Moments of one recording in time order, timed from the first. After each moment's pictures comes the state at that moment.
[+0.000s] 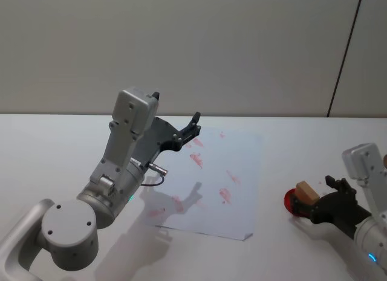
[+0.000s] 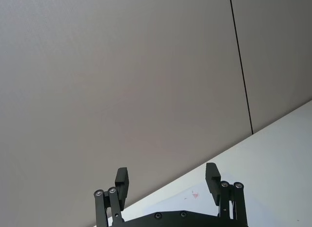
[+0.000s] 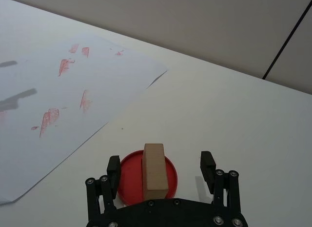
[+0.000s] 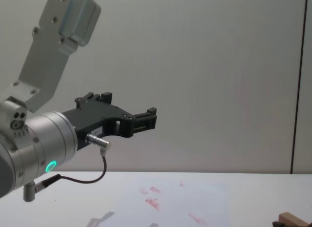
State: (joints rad) left arm -0.24 0.38 0.45 -1.63 -0.20 0.01 -0.01; right arm -0.02 0.35 -0.24 -1.66 0.16 0.32 0.17
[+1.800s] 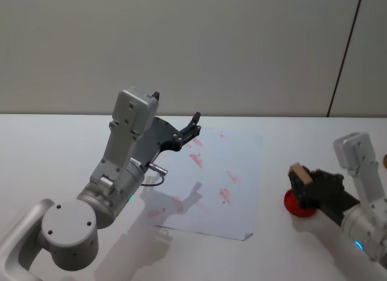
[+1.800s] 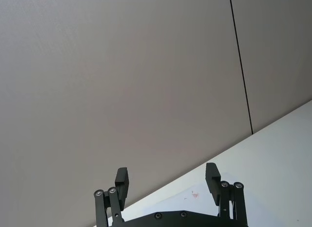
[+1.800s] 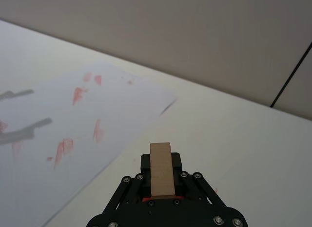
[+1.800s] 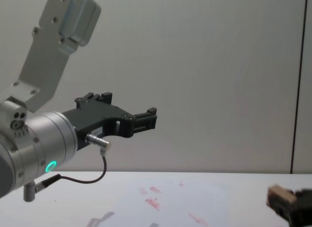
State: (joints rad) left arm -0.24 0.38 0.45 -1.63 -0.20 0.01 -0.01; right arm 0.03 0.31 -0.26 -1.62 0.14 0.25 0.18
